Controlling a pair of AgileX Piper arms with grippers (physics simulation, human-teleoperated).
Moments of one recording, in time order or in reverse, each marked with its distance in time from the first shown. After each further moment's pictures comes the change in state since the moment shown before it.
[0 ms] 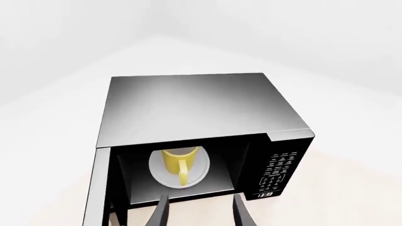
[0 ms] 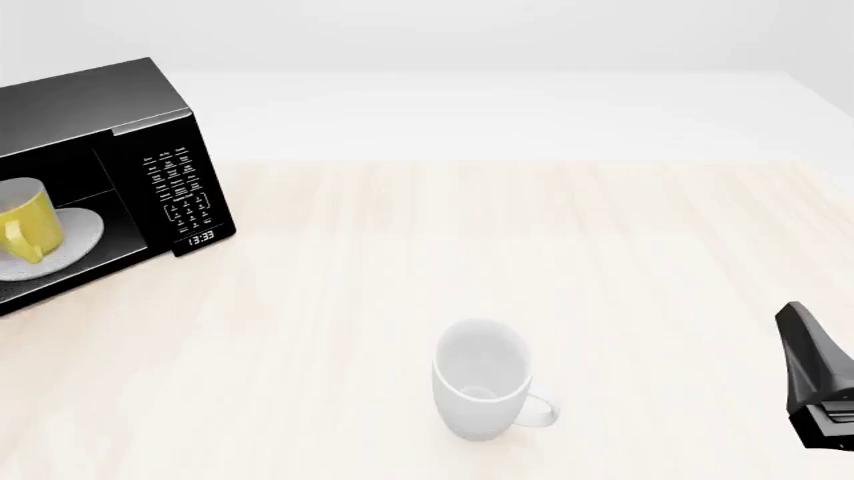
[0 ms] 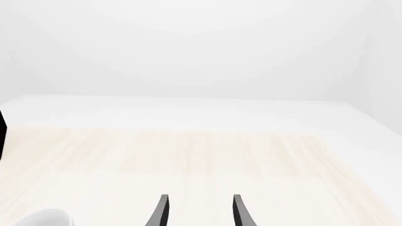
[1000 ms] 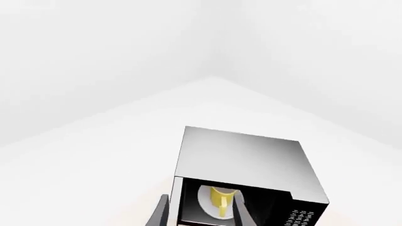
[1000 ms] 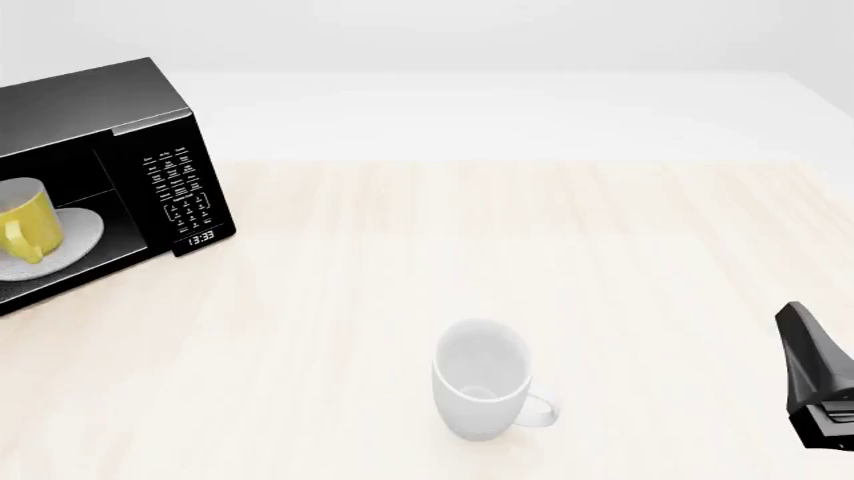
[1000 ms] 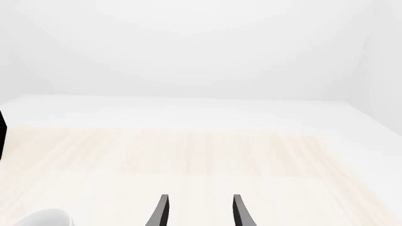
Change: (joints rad) left arm 0.280 -0.330 -0.509 0.707 -0.035; right arm 0.000 0.000 0.000 0.000 0.000
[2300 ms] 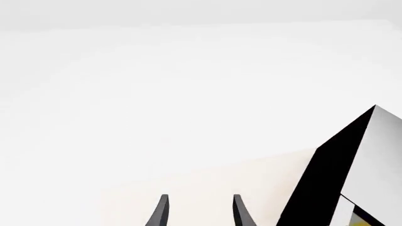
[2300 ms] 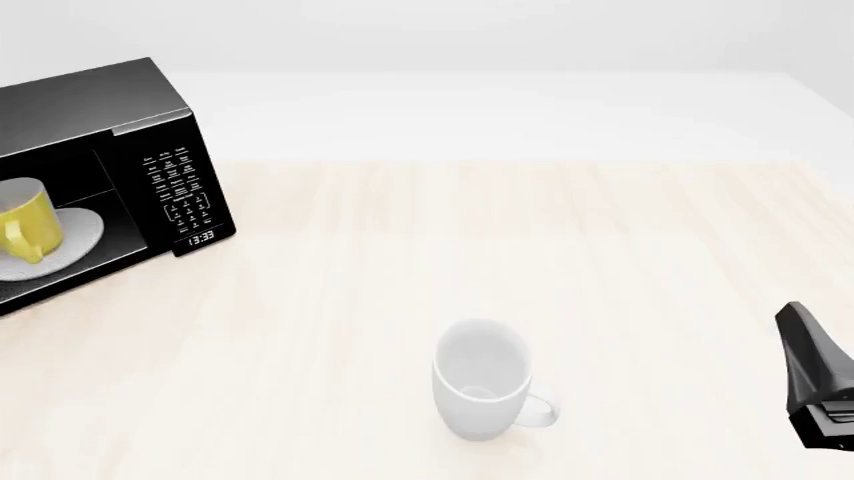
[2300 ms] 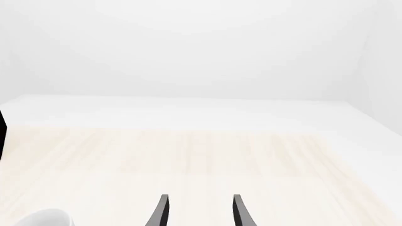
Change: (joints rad) left arm 0.569 0.560 0.142 -0.282 -0.018; right arm 0.000 0.000 0.000 0.000 0.000
